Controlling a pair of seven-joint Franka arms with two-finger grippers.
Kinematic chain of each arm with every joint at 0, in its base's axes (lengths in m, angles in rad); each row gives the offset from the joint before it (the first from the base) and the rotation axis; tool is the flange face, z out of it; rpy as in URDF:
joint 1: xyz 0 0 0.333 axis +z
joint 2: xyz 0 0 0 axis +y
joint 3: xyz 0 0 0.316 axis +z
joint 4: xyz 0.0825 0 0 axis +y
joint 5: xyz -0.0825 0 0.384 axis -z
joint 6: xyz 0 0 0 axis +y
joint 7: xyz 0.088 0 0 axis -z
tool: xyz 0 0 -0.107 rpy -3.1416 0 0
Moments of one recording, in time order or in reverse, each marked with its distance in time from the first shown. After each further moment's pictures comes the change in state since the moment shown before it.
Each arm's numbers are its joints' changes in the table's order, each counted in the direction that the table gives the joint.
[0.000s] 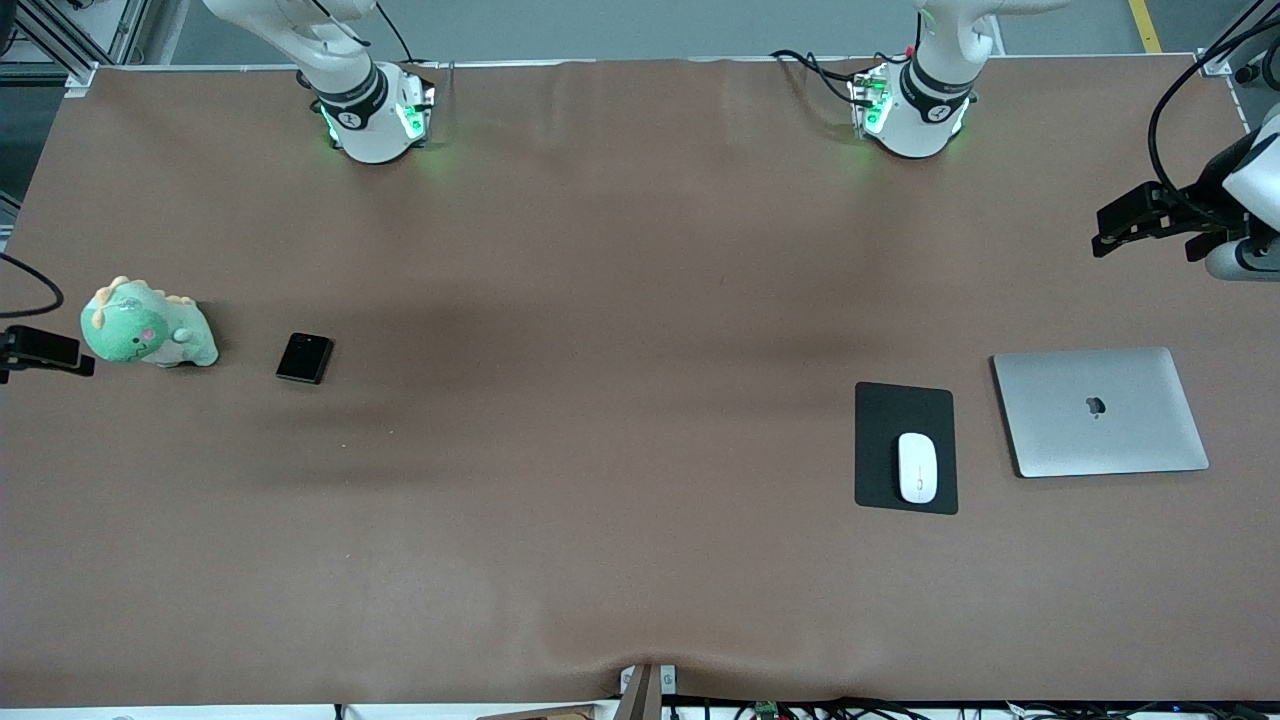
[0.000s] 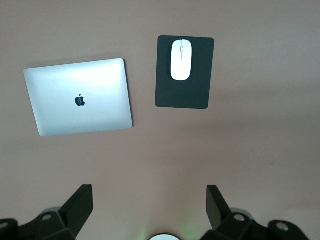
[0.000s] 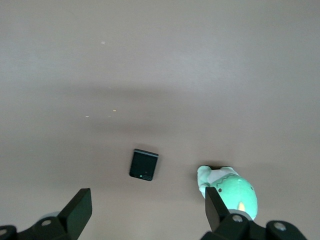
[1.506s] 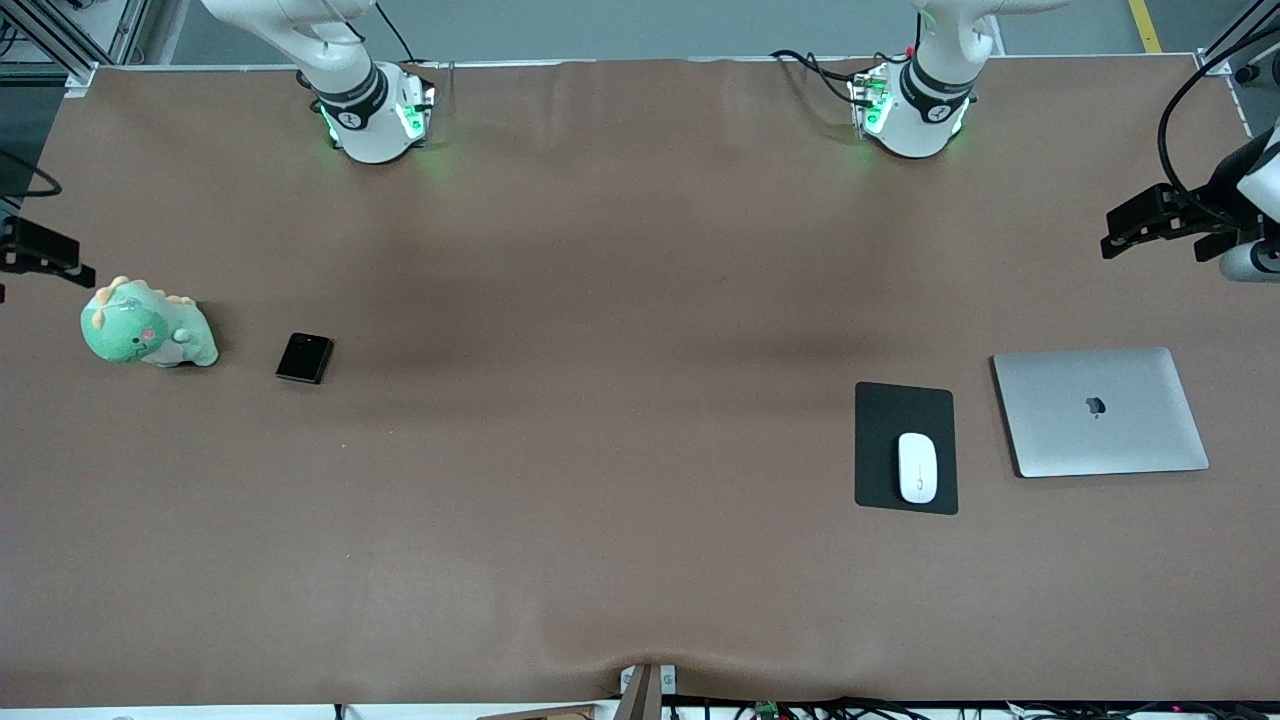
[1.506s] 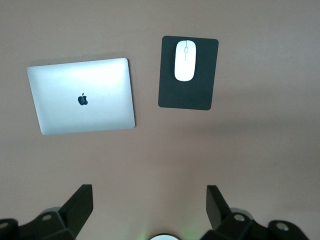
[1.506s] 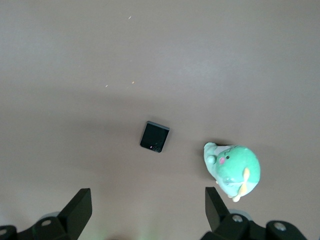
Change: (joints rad) left arm 0.017 0.002 0.000 -0.001 0.000 -0.001 0.000; right arm 0.052 -0.290 0.048 0.270 0.103 0.007 -0.016
